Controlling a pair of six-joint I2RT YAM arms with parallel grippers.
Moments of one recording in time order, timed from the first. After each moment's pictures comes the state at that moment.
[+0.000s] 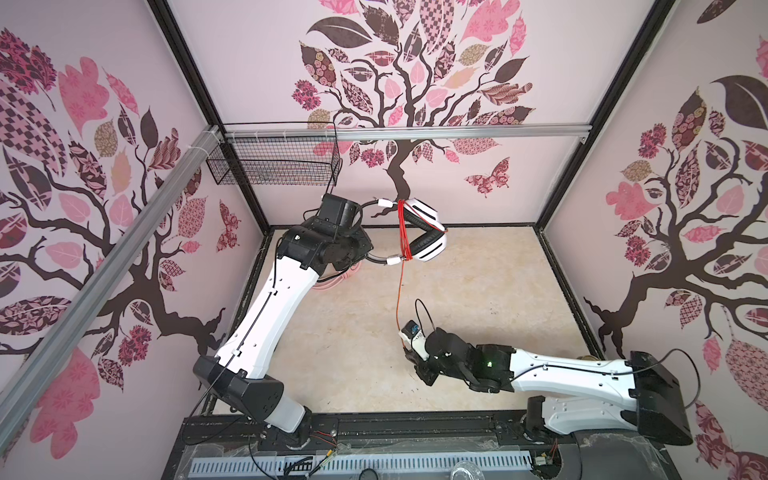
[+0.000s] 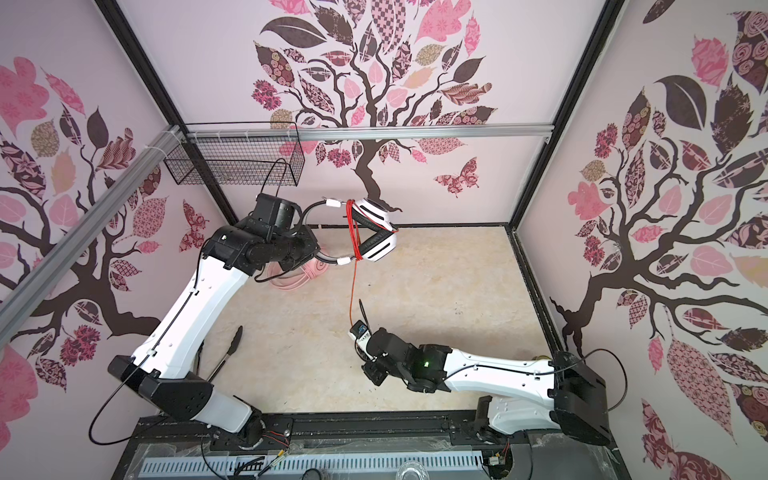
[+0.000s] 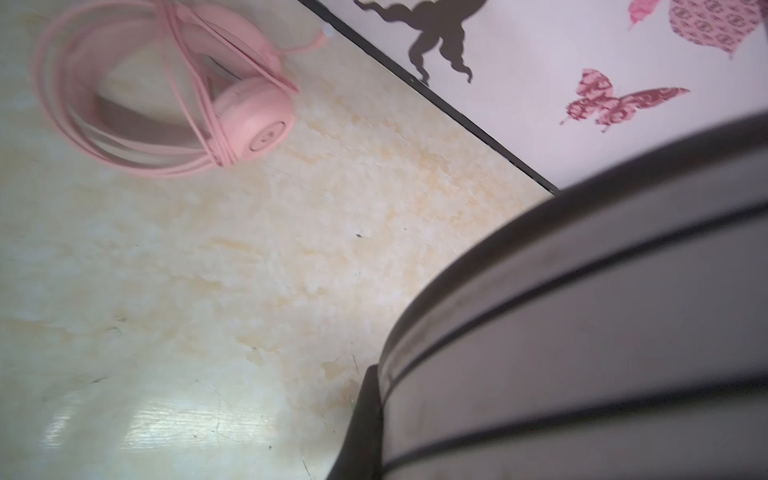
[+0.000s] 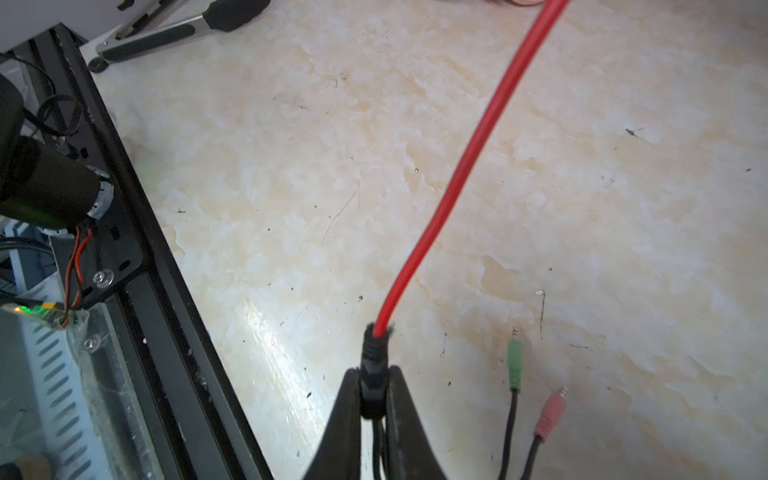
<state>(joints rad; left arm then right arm) -0.45 1.54 1.86 -1.15 -0.08 -0.87 1.22 1.21 0.75 -0.27 0.18 0.24</state>
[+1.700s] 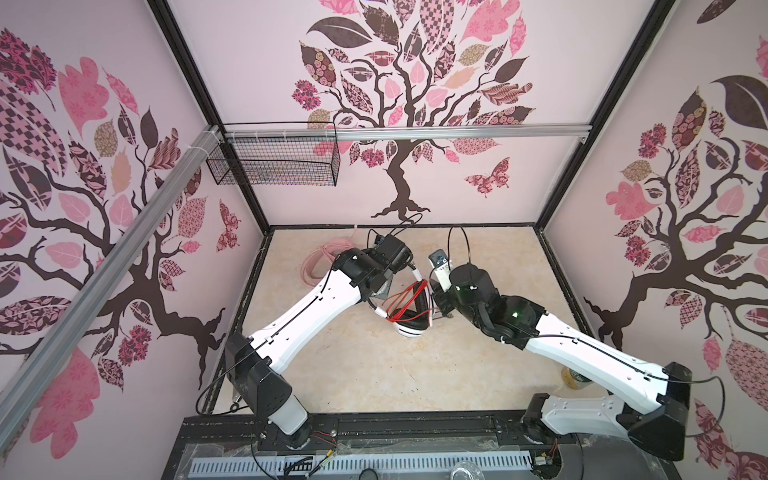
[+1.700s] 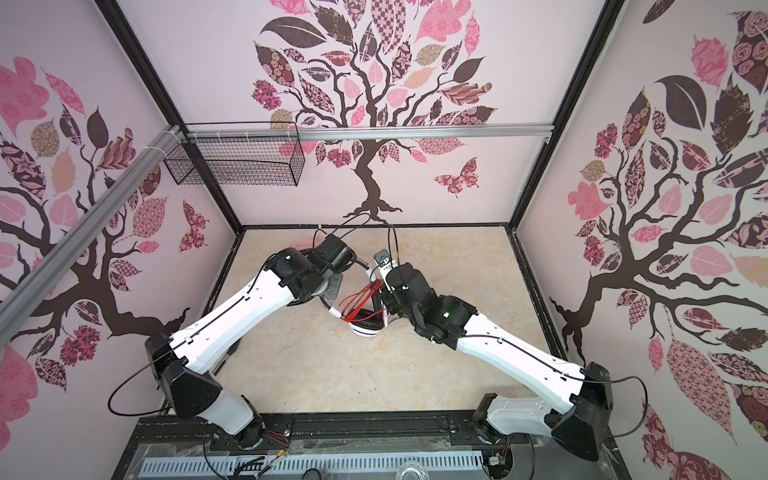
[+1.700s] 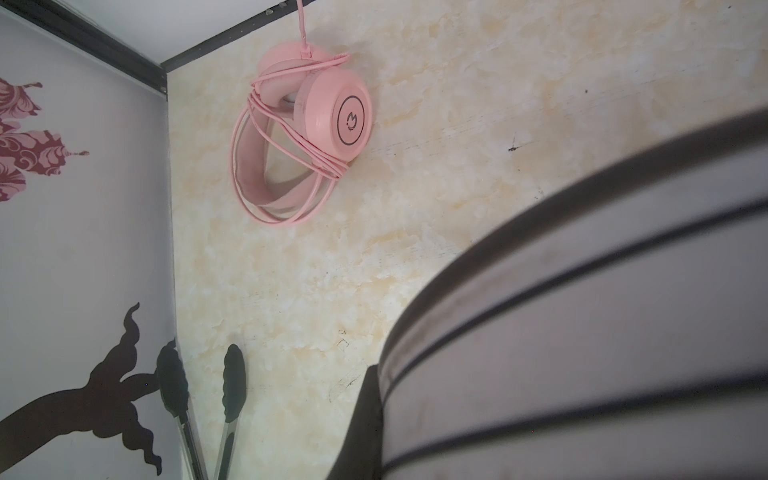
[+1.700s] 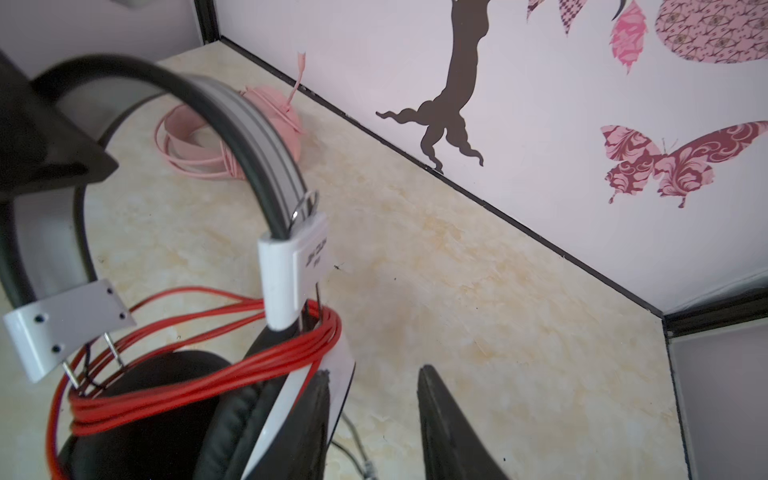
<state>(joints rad) -0.75 1.60 1.68 -1.24 -0.52 -0.38 0.87 1.24 1.17 -0.42 0.44 -0.02</state>
